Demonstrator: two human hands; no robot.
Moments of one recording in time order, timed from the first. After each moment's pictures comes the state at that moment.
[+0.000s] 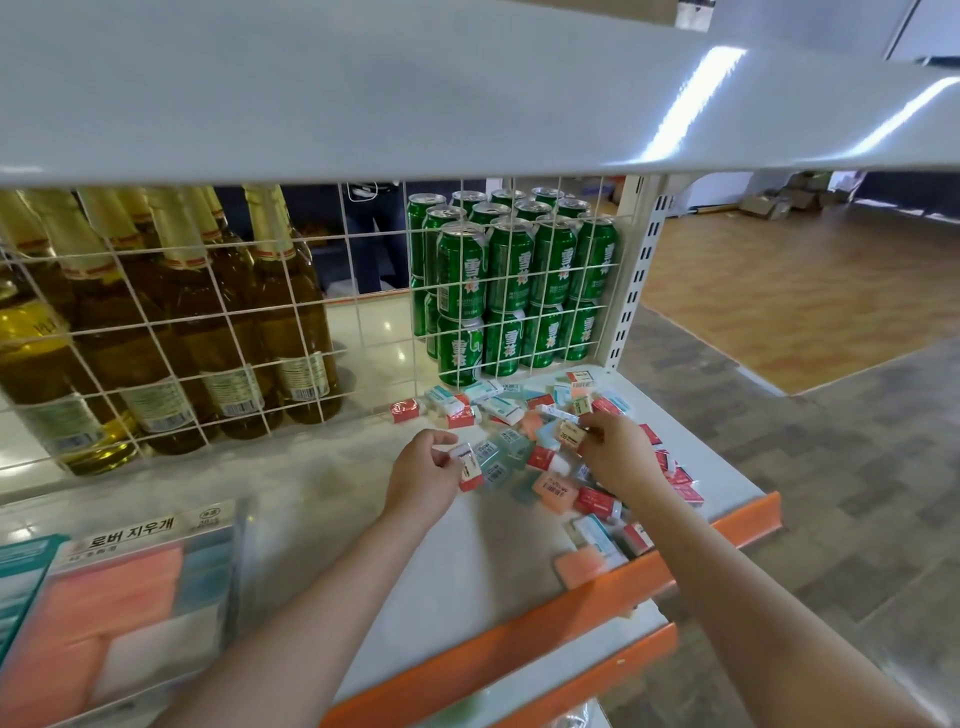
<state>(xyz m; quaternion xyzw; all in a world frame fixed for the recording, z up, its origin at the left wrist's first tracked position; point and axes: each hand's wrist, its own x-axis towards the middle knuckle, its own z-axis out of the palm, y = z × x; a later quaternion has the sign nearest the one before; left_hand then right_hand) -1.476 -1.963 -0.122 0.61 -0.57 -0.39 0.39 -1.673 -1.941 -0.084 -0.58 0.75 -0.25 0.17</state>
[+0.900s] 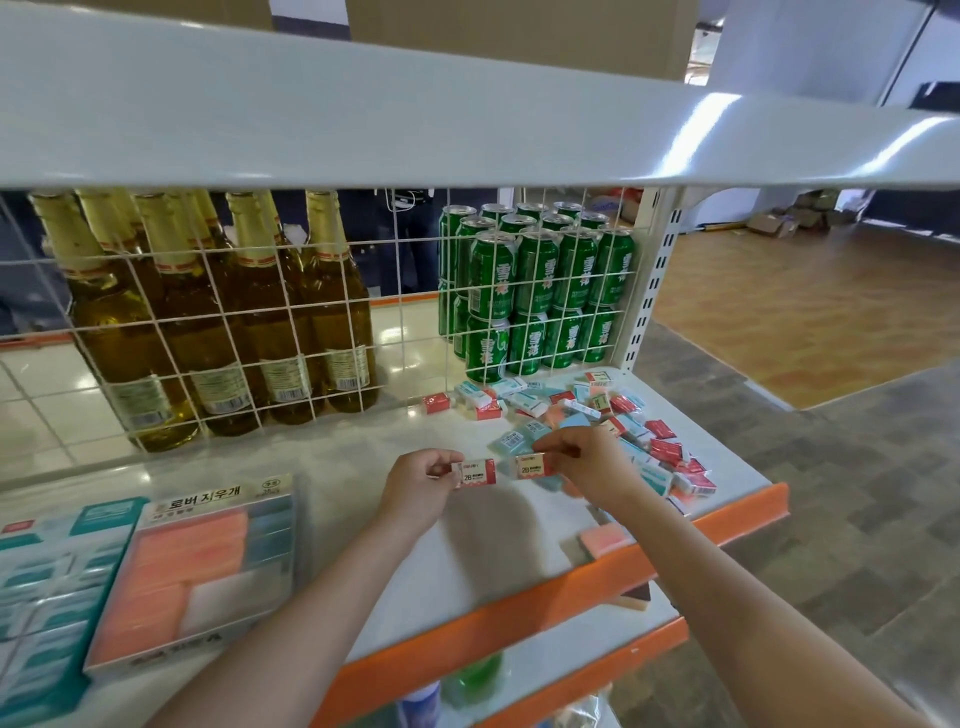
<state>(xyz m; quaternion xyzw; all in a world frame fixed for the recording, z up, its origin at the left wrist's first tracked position) -1.427 -1.924 -0.122 0.59 -0.57 -0.41 0.40 -1.622 -1.908 -0.084 -0.65 0.66 -0.29 0.24</state>
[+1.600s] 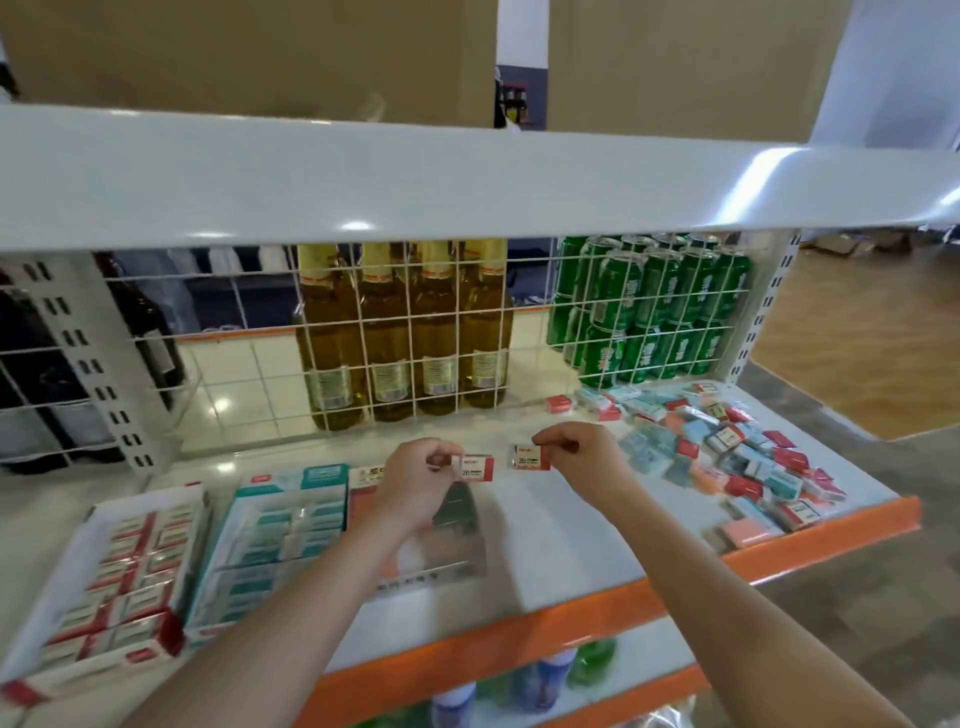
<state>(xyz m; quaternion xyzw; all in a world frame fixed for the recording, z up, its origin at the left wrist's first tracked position) -1.258 -1.876 -0.081 0.63 -0.63 -0.28 0.36 -1.449 -1.887 -0.067 -0.63 0.64 -0.35 0.27</state>
